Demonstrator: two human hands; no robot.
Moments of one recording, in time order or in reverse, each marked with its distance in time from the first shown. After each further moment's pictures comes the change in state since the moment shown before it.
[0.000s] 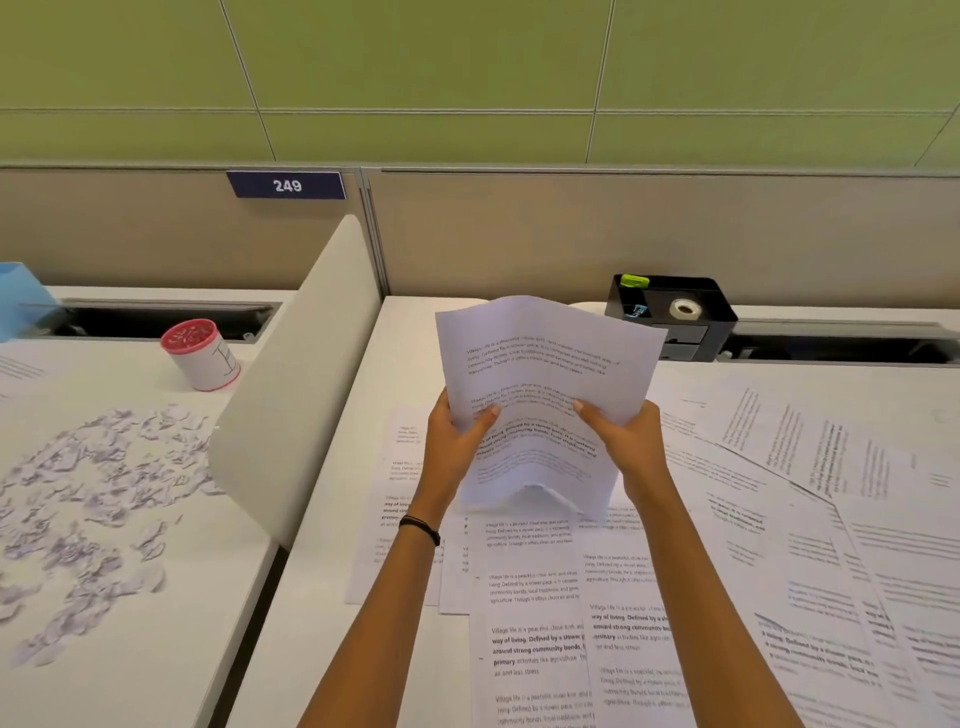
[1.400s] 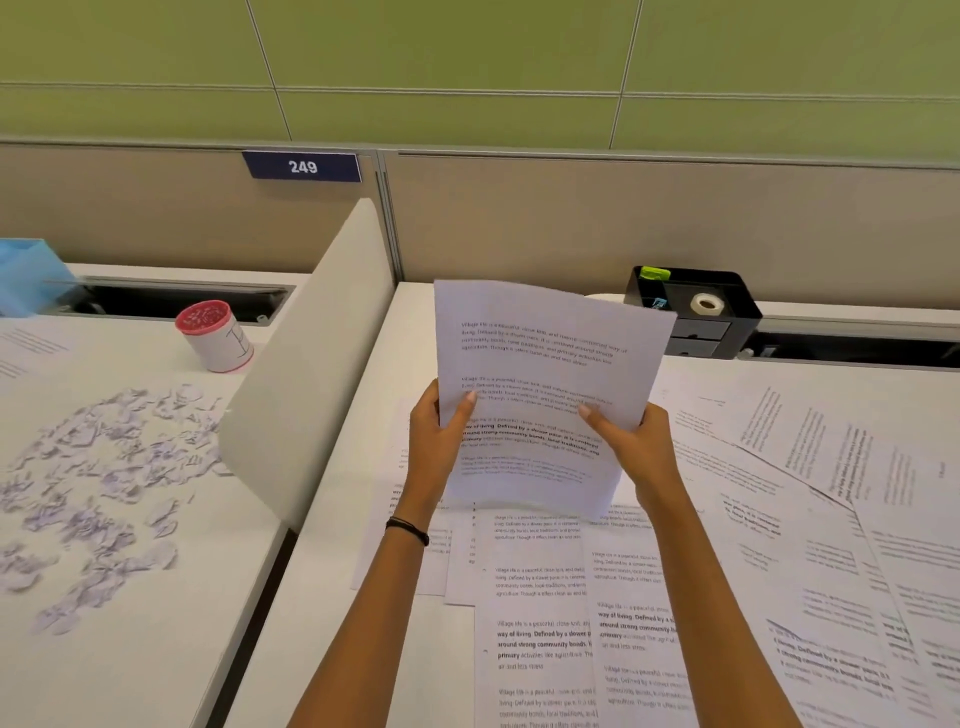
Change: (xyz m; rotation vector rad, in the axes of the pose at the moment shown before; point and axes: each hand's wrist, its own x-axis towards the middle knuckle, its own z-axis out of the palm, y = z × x) left_hand -0.001 -0.004 -0.025 0.076 0.088 0.055; right_hand -0.001 0.009 0.000 -0.046 -0.078 0.039
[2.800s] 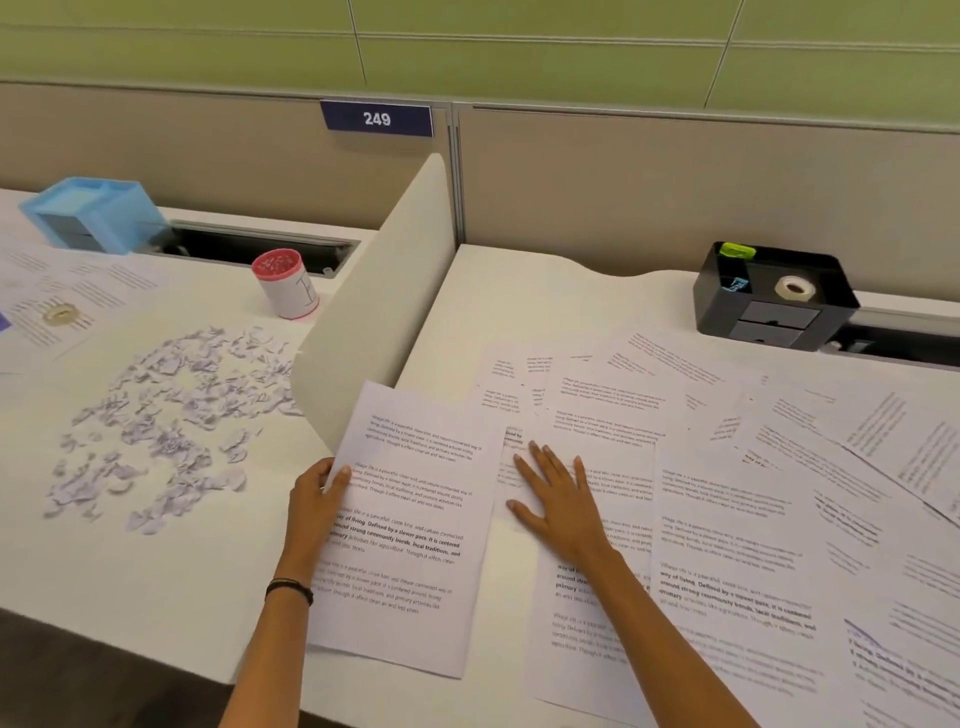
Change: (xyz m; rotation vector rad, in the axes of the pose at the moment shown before) left_hand -0.084 -0.066 -0.192 0.518 0.257 -0.376; right_hand -0.035 0.166 0.075 -1.184 -0.582 -0.357
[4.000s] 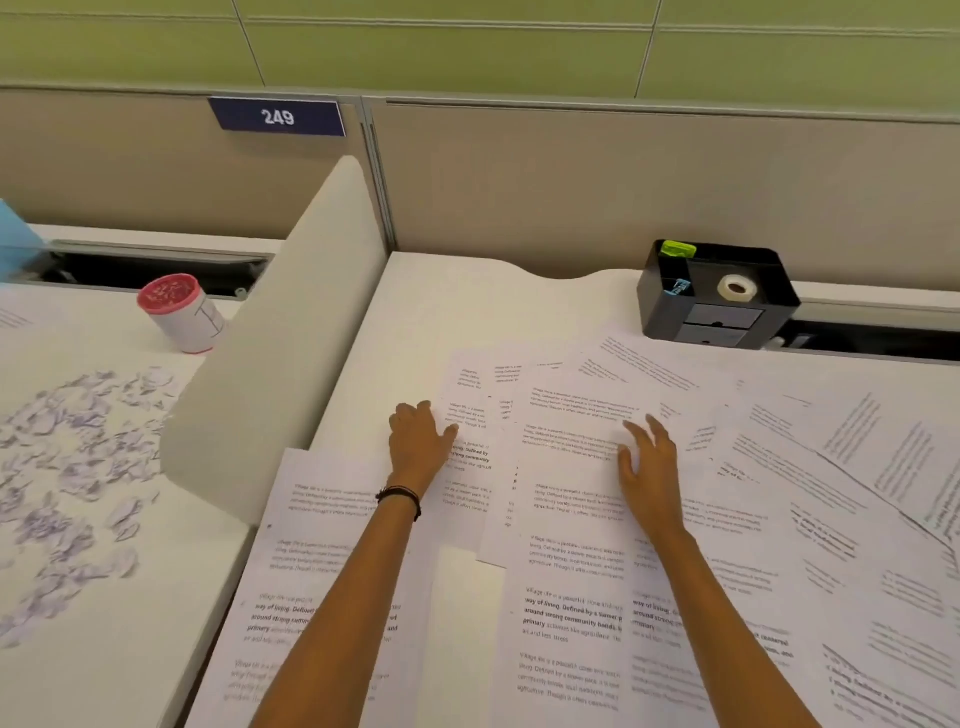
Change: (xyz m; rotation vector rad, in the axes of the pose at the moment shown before) left_hand 0.070 0.124 0.190 0.562 -0.236 0.130; right_hand 0.006 0.138 -0.075 0.377 0.481 0.497
